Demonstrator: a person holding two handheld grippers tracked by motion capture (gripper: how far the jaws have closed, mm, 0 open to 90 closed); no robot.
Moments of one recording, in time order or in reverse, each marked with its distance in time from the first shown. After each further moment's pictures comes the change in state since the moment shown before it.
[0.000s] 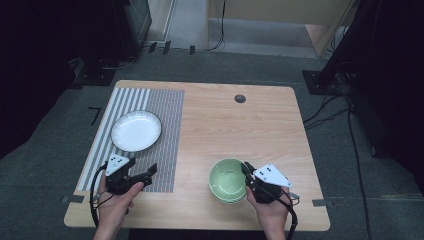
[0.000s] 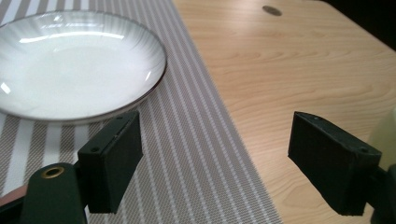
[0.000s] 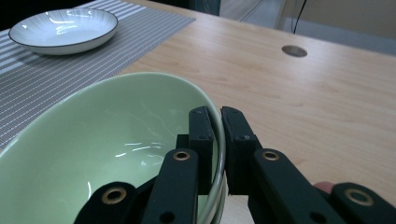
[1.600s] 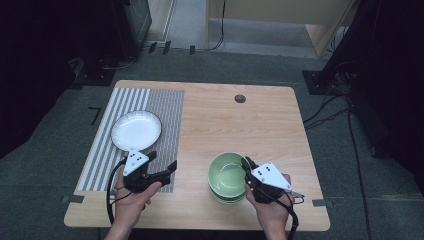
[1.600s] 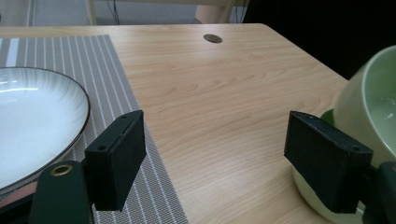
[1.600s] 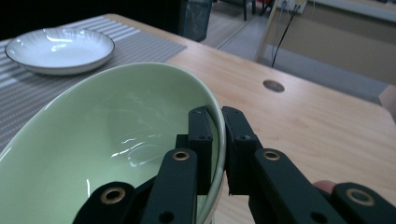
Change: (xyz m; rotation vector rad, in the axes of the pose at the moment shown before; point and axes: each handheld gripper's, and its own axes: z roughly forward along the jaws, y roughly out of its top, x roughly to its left) left arm -0.052 0.021 0.001 -0.074 -0.134 0.088; right arm 0.014 0.030 -0.018 -0.067 -0.068 -0.086
